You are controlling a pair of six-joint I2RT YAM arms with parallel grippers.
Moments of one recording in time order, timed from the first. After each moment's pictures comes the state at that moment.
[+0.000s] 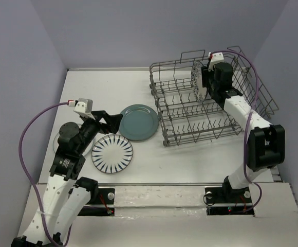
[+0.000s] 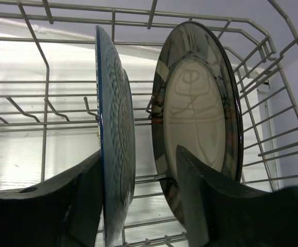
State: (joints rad) left arm -0.29 0.55 0.69 -0.15 0.20 -0.34; right arm 0.18 1.63 1.30 0.03 0.21 -0.16
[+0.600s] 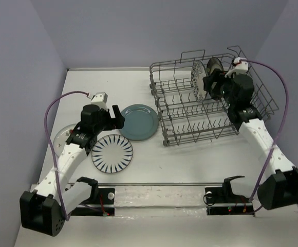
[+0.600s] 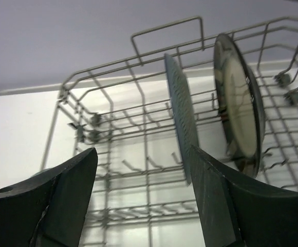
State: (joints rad) left arm -0.28 0.91 0.69 -0.24 0.07 -0.34; right arm 0.18 1.30 1.15 0.02 0.06 0.24
